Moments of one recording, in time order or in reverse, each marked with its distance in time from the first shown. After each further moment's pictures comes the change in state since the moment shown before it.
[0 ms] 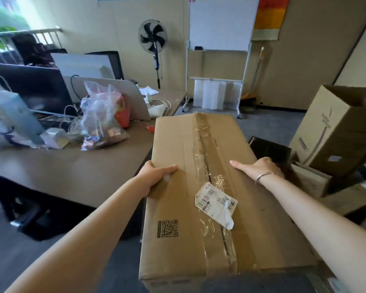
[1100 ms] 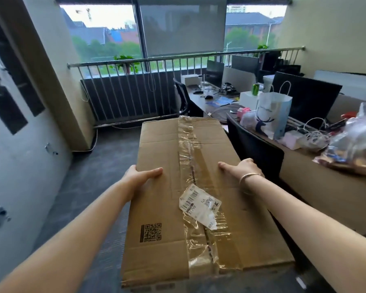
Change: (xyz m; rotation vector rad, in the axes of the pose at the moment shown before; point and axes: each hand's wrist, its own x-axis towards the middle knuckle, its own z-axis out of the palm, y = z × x) left_hand -0.450 -0.354 -0.566 -0.422 0.950 -0.208; right_hand -0.602 -0.361 0.346 -0.124 -0.524 -0.932
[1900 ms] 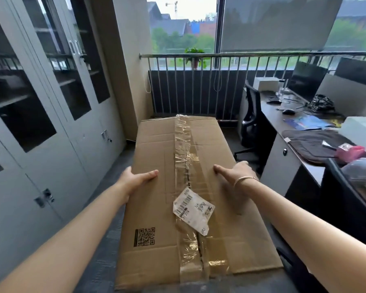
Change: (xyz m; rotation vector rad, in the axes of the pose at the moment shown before) left_hand 0.278 0.052 -0.111 -0.208 0.403 -0.077; right_hand 0.263 -0.285 0.168 -0.060 -0.221 -0.353
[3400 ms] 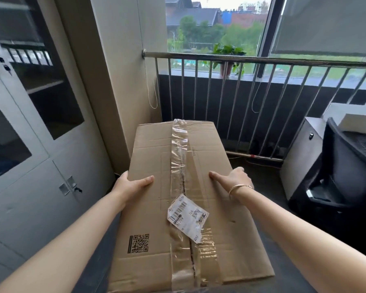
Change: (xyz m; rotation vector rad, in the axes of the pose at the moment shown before) left_hand 0.922 0.282 0.113 -0.077 0.131 -0.024; right_hand 0.891 -0.426 0.183 -0.030 -0.133 -0.093
